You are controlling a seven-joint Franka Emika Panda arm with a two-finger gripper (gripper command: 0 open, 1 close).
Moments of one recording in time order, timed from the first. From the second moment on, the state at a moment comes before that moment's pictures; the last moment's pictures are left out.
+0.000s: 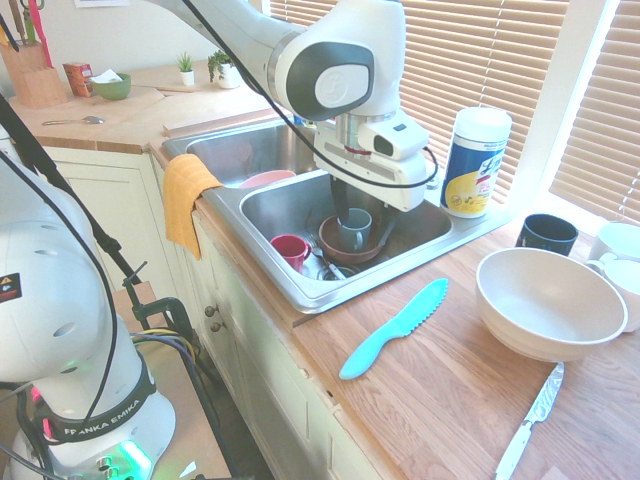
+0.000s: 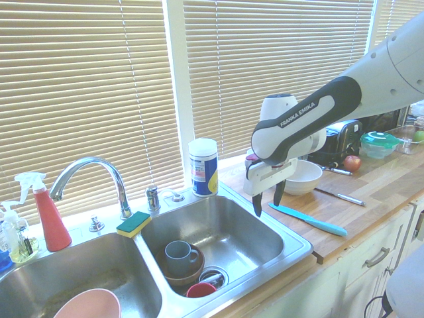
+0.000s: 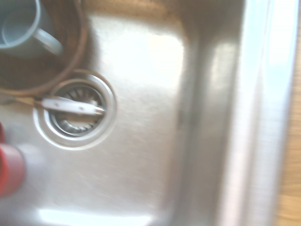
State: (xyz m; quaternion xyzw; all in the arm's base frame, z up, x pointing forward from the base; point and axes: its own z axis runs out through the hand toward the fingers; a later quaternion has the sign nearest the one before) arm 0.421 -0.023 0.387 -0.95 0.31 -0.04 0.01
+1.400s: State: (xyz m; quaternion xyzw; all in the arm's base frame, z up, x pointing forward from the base) arm 0.353 -0.166 0.310 -0.97 0.23 -0.03 -0.01
